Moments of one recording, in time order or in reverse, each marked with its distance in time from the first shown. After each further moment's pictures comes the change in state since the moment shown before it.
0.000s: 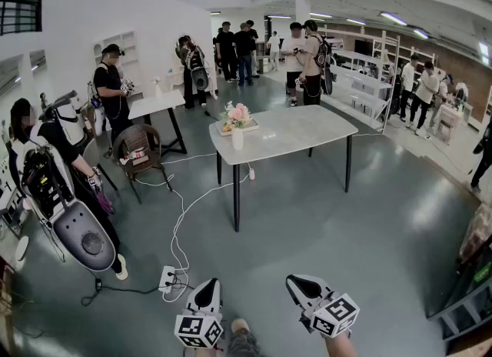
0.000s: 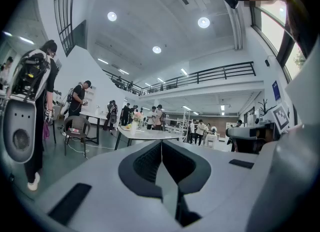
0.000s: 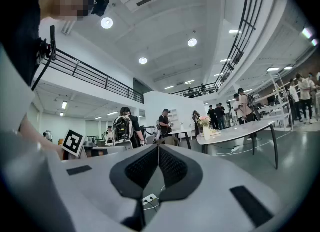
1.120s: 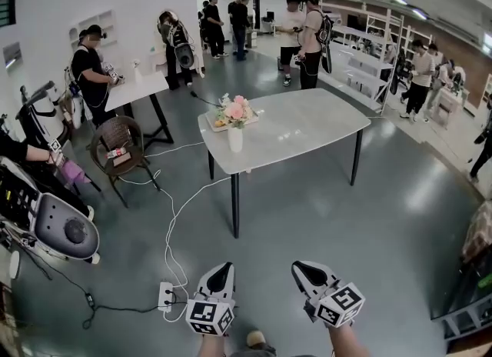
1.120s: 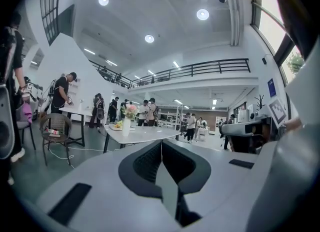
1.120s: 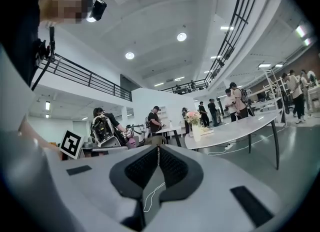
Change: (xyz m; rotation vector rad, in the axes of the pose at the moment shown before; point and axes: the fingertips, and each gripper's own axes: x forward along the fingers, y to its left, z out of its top) left arm 0.246 0.101 0.029 0.041 0.067 -0.139; right arm 0.203 -0.152 0.020 0.043 0.027 -0.099
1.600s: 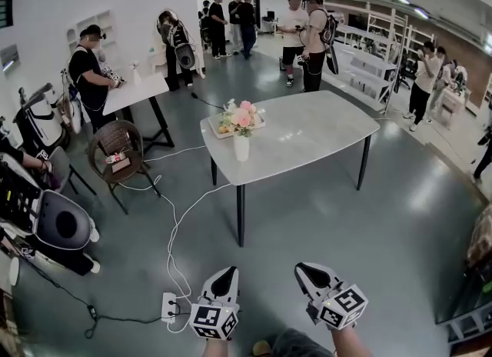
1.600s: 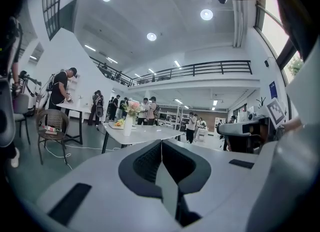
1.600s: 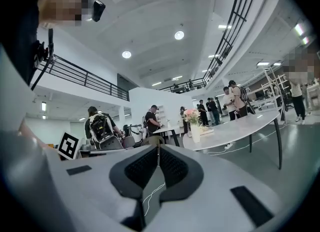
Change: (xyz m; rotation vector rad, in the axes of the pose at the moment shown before) left arm 0.054 0.049 0.001 -0.029 0.008 -0.018; right arm 0.071 -0.034 0.003 0.023 0.001 -0.024
